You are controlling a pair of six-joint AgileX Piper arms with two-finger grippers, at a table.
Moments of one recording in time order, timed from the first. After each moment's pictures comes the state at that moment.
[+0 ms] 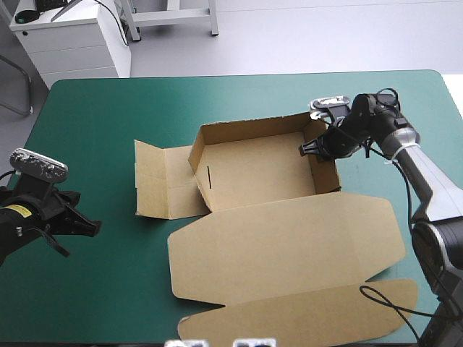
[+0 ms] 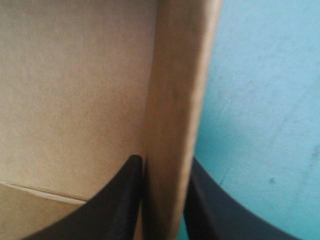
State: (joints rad) left arm 0.10 0.85 -1.03 -0.18 1.03 0.51; right arm 0.19 1.82 -1.57 0.19 1.04 -0.20
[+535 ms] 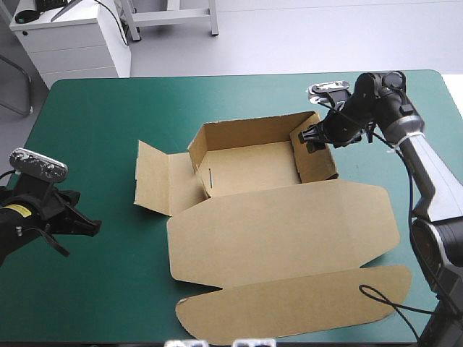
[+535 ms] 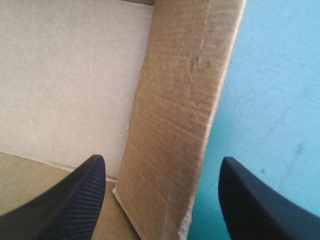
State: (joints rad) left arm 0.10 0.85 -1.03 -0.18 1.02 0.51; right arm 0.19 1.83 -1.77 0.20 1.22 -0.19
